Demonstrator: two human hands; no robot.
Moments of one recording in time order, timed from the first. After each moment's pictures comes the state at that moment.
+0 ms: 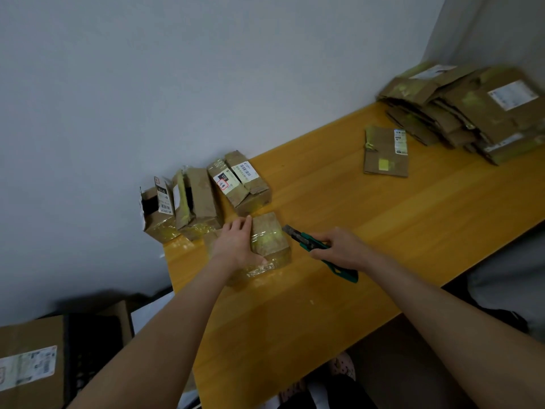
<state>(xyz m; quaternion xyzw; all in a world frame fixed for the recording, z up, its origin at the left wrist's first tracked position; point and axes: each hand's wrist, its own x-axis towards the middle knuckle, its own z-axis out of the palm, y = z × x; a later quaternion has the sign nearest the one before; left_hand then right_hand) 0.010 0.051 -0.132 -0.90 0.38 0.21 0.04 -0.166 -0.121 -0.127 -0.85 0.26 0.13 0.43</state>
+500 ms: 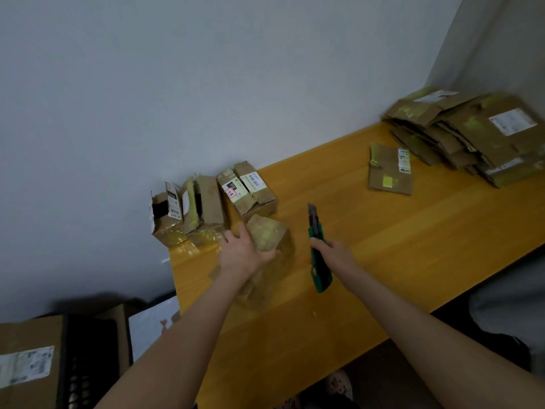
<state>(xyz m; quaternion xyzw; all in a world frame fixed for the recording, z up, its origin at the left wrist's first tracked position) -0.007 0.051 -0.124 -0.95 0.23 0.20 -0.04 -0.151 -0.087 -0.128 -0.66 0.44 0.01 0.60</state>
